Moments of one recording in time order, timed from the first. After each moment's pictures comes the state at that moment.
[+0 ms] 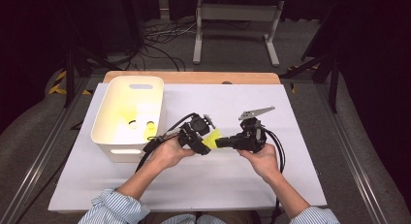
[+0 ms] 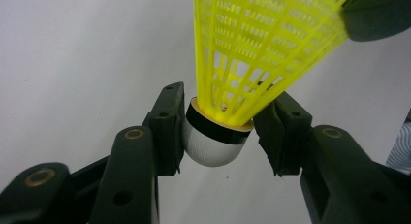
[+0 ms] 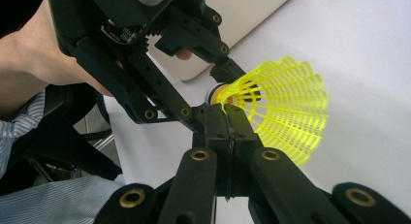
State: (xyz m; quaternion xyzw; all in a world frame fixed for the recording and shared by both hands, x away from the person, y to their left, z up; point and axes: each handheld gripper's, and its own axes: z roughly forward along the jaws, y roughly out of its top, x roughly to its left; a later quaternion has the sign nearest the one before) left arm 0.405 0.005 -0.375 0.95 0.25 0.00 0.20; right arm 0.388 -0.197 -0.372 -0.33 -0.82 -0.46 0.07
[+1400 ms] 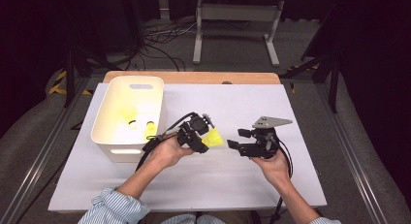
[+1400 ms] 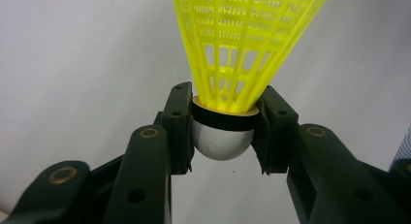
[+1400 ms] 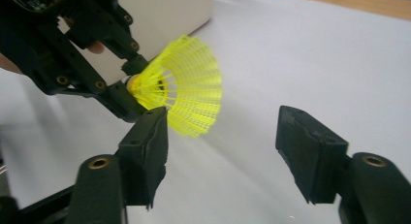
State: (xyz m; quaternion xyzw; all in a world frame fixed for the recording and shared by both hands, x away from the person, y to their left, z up) left arm 0.408 0.007 -0.374 0.94 0.26 0.01 0.19; right arm 0.365 -0.229 -0.382 -0.36 -0.80 -0.46 -0.12
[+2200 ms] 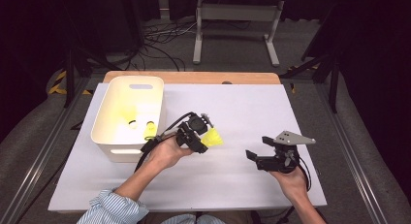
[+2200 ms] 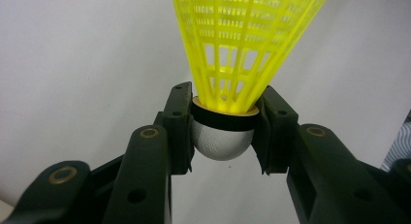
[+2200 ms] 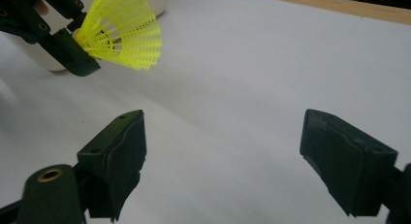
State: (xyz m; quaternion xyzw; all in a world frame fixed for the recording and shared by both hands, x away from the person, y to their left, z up) left arm 0.404 0.012 -0.370 0.94 0.28 0.01 0.19; right arm 0.329 -0.277 -0.399 -0.40 -0.78 -0.45 -0.19
